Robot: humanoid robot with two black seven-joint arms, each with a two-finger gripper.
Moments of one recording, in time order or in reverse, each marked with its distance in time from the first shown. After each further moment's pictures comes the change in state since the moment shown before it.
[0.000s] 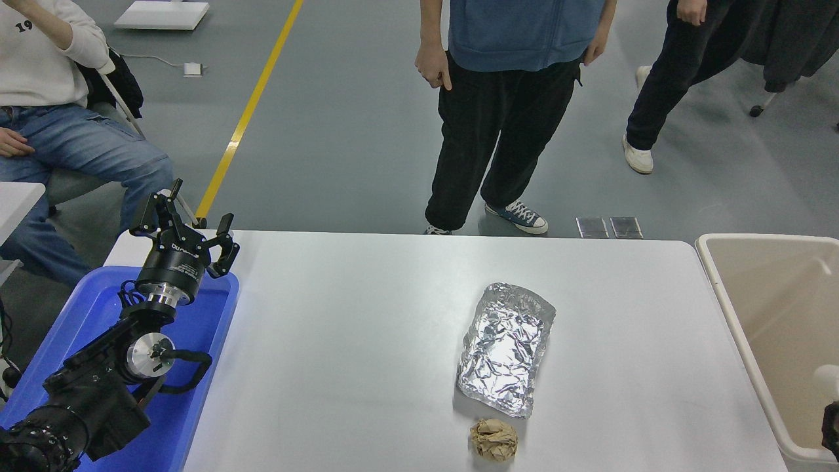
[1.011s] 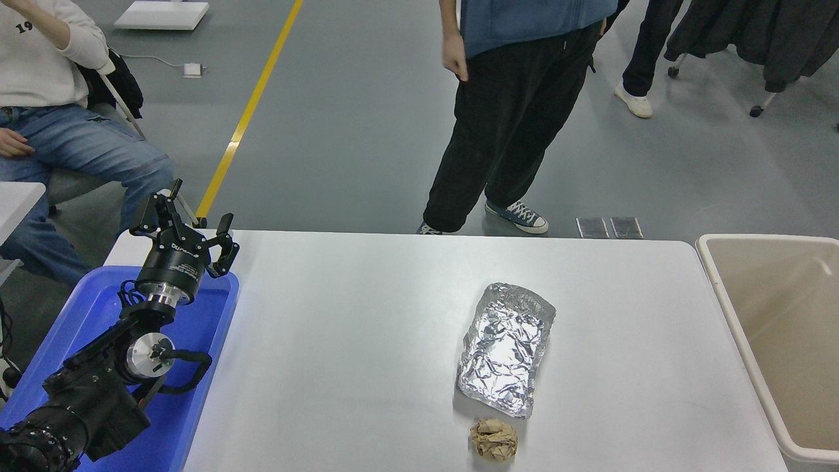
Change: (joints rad) left arm 0.000 0.001 0.000 0.000 0.000 0.000 0.000; right arm 0.129 -0.116 -0.157 0.021 -0.008 0.049 0.002
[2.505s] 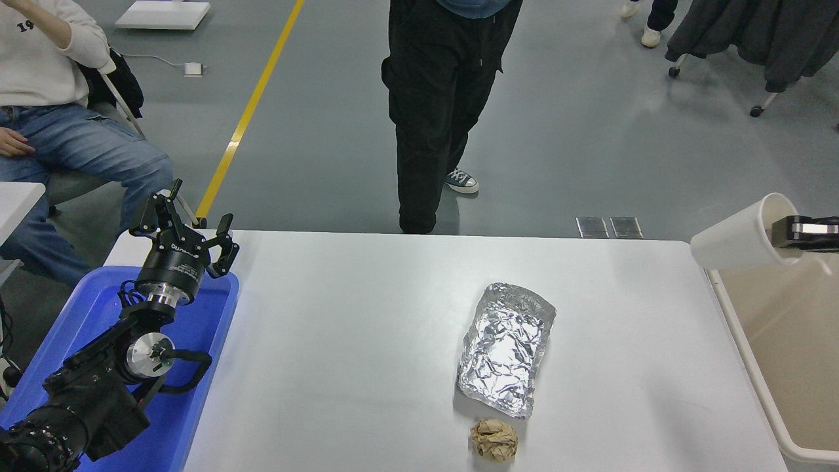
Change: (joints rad) left arm 0.001 0.001 0.000 -0.001 0.000 0.000 0.000; right arm 0.837 -0.688 -0.613 1.064 -1.356 0.547 0.417
